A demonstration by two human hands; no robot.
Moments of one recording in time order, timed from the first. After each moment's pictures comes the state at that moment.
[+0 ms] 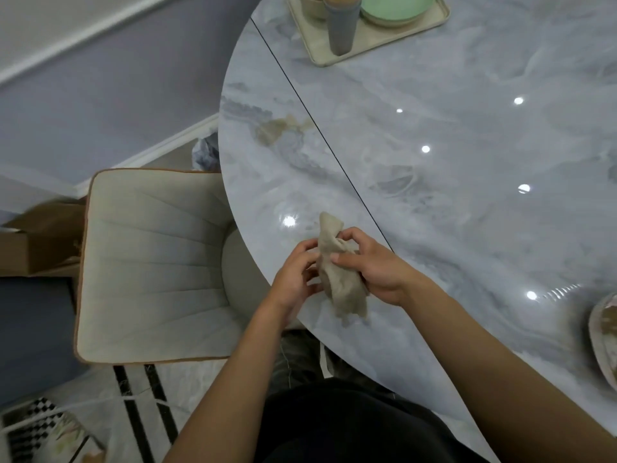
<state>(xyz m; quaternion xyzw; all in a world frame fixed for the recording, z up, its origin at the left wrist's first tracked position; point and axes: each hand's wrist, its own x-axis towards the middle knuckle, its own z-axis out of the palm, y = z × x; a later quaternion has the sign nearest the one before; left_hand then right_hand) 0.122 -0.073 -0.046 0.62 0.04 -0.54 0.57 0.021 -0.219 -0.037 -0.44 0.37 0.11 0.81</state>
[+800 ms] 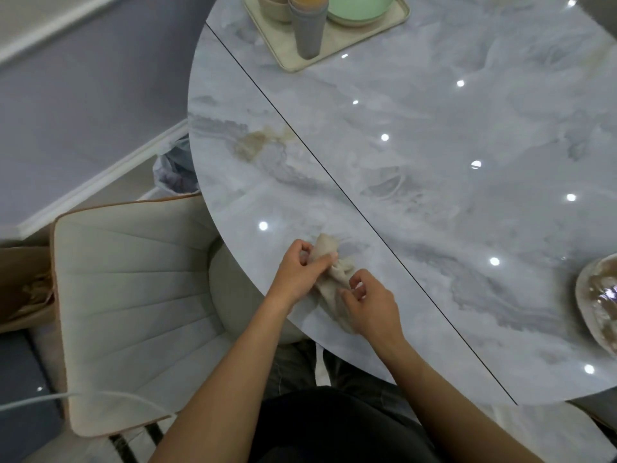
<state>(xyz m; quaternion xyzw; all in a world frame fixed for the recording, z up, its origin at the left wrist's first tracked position) 0.181 -0.093 -0.082 0.73 -0.11 -0.54 0.40 0.013 -0.138 -0.080 -0.71 0.57 0.01 0.41</state>
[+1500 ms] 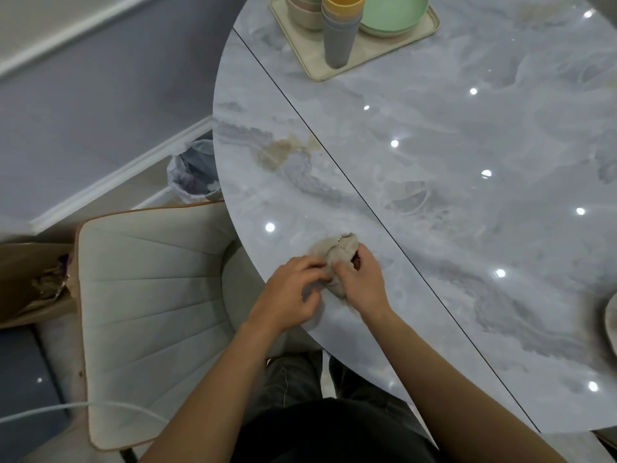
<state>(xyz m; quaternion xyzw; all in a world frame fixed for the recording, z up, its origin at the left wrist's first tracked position) 0.236 -0.043 -0.098 0.73 -0.55 -0.30 0.29 0.102 -0.163 -0.098 -0.60 0.55 -0.10 0.57</state>
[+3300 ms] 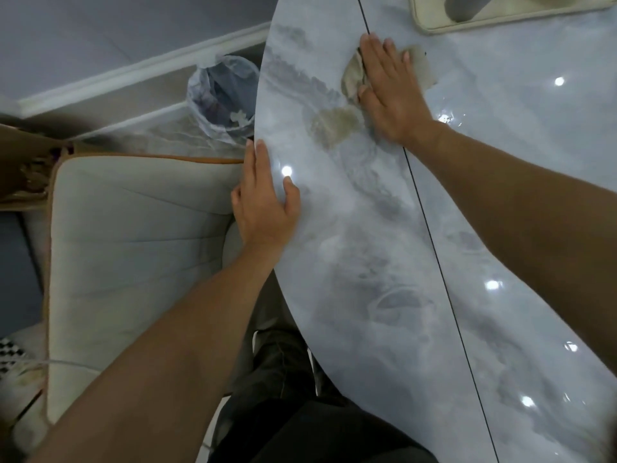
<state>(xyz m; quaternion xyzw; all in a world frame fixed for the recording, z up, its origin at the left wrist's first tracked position) 0.348 -0.105 -0.165 0.95 -0.18 -0.06 0.25 0.353 -0.398 -0.152 -0.96 0.13 0.05 0.23</state>
